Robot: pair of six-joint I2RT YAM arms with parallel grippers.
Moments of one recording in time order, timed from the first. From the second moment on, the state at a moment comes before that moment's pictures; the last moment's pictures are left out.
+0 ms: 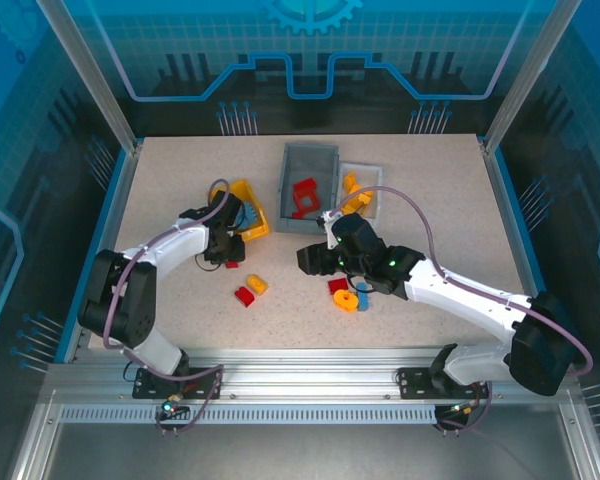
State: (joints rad) left arm -0.26 1.61 1.00 -0.71 -0.04 -0.46; right arm 0.83 1.30 0.92 -0.27 -0.03 0.50
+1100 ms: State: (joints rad) left arm -0.21 1.98 1.38 -1.19 0.07 -0.26; right arm 0.82 1.25 0.92 -0.28 -0.03 0.51
